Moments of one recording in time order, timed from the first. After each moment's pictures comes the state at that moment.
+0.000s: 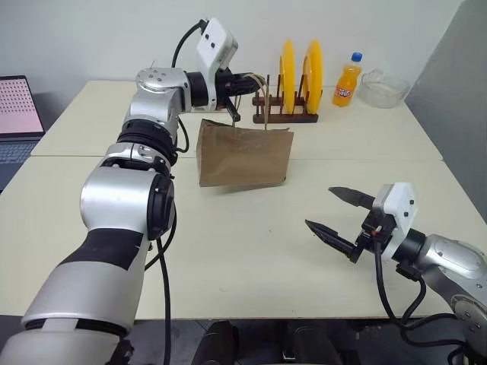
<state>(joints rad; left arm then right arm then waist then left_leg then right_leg) -1.54 0.37 0.06 1.31 -0.03 -0.08 -1.08 -0.02 -0.65 -0.18 -0.80 0.64 0.66 0.54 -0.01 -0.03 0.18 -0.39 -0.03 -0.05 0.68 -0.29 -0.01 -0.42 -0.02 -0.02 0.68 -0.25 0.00</state>
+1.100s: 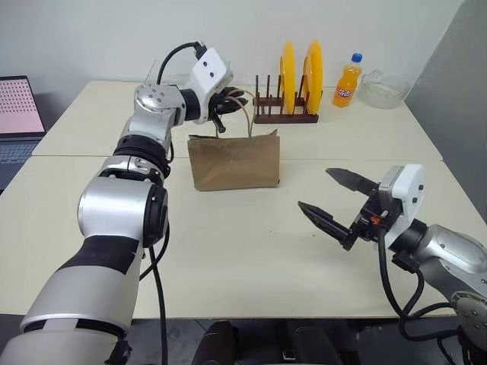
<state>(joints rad) -1.46 0.42 0.01 1.35 0.15 -0.25 -0.96 -0.13 -0.64 -0.15 -0.86 0.77 0.71 0.41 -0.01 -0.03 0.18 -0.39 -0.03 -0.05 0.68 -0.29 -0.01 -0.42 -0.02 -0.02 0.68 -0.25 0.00</state>
